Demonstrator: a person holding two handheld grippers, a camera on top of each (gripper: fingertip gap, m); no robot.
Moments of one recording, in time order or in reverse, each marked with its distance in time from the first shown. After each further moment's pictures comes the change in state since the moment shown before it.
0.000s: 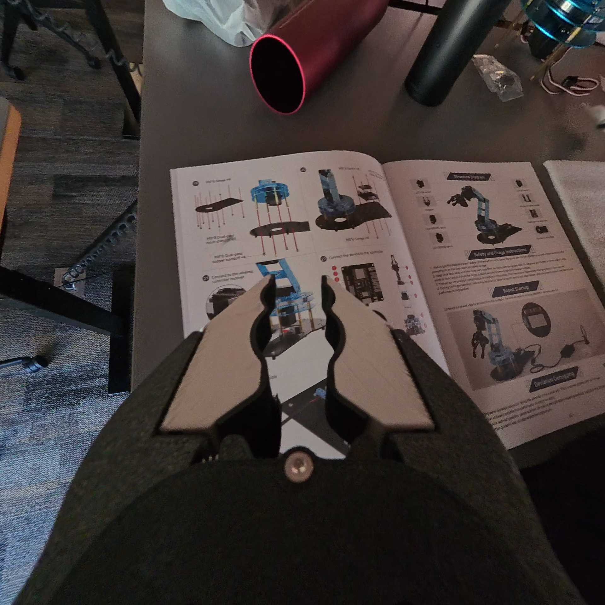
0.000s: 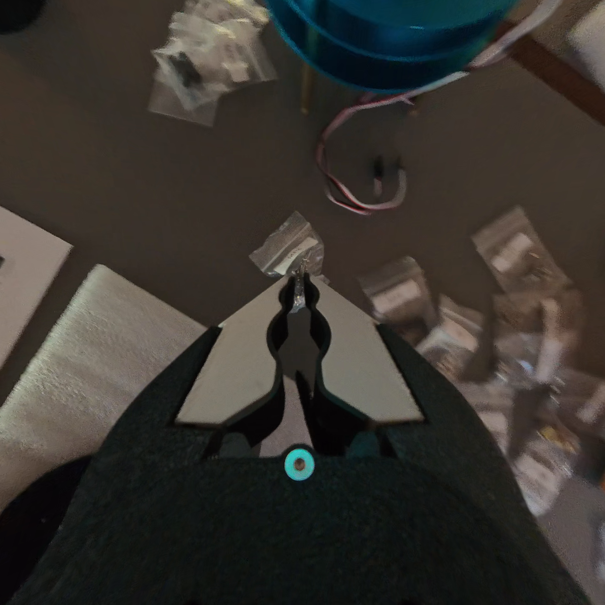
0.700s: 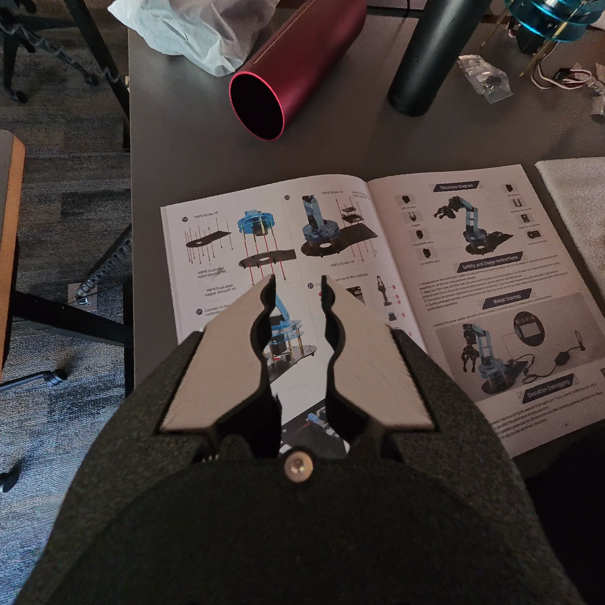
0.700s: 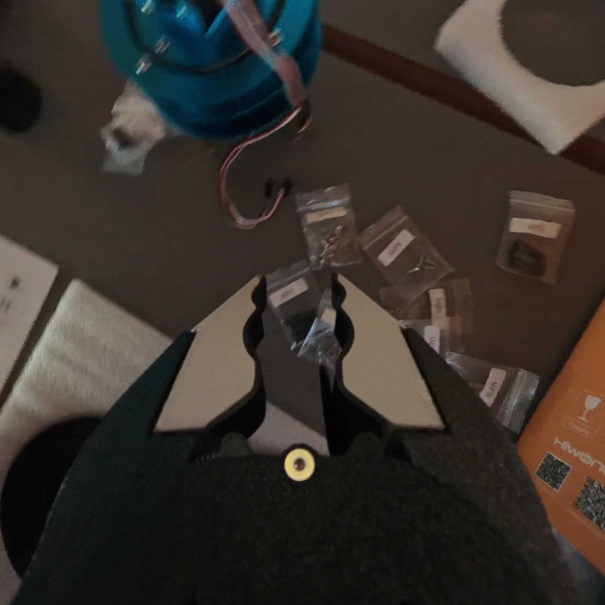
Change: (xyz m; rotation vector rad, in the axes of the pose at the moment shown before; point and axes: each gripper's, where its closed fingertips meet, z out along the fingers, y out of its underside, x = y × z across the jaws) left arm 0.014 -0.024 0.007 -0.016 0.003 0.070; right arm 0.075 -0.011 -0.026 0.028 -0.122 0.124
